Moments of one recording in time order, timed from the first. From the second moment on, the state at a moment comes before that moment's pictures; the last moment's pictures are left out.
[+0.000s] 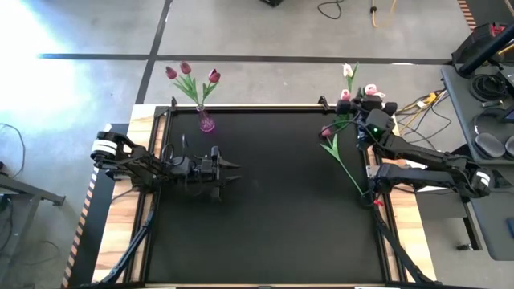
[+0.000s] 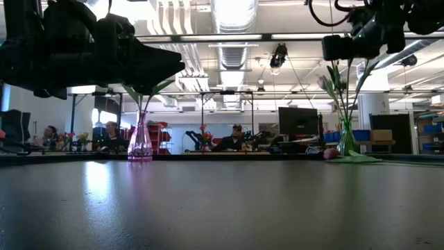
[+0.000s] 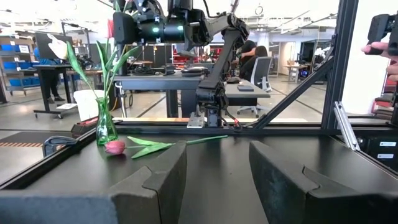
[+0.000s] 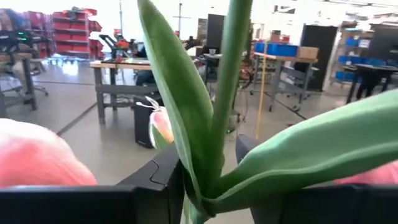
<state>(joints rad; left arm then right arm) -0.02 1.57 0.22 1.48 -0.07 0.01 -0.55 0.83 0.49 0.43 1.11 -0.15</state>
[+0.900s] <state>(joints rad) -0.02 1.57 0.22 1.49 -0.07 0.01 -0.47 0.83 0.81 -0.12 1.12 -0.03</state>
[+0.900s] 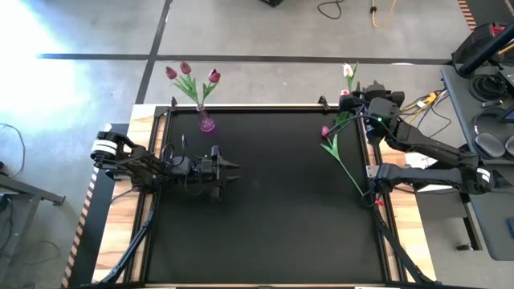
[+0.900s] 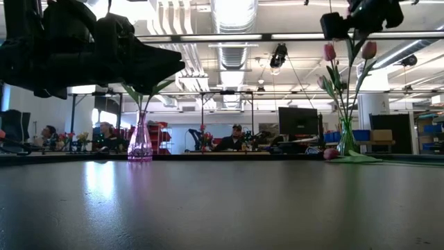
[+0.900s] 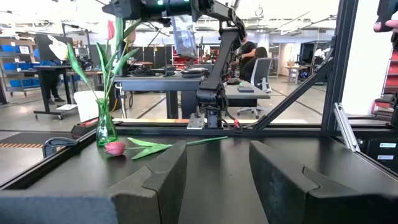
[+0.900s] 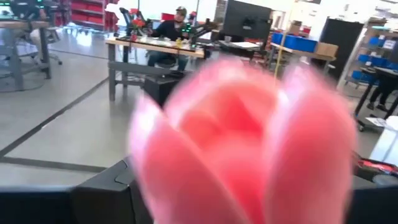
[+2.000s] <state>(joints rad) -0.02 1.57 0.23 1.48 -0.07 0.01 -0.53 0.98 0.86 -0.18 1.13 0.00</state>
